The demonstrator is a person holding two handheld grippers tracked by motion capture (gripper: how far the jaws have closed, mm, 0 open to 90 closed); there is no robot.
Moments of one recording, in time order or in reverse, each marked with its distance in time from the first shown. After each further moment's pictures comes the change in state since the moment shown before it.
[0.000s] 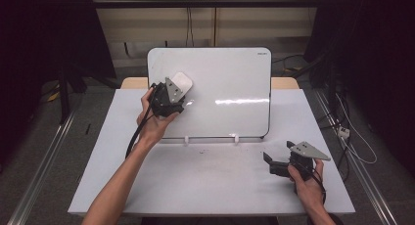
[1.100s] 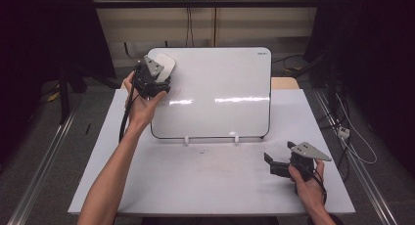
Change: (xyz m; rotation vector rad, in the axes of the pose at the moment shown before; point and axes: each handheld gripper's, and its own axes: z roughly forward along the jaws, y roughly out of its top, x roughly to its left) left arm 0.055 0.012 0.003 0.028 0.062 -0.183; right arm 0.000 0.000 -0.002 0.001 -0.003 -0.002
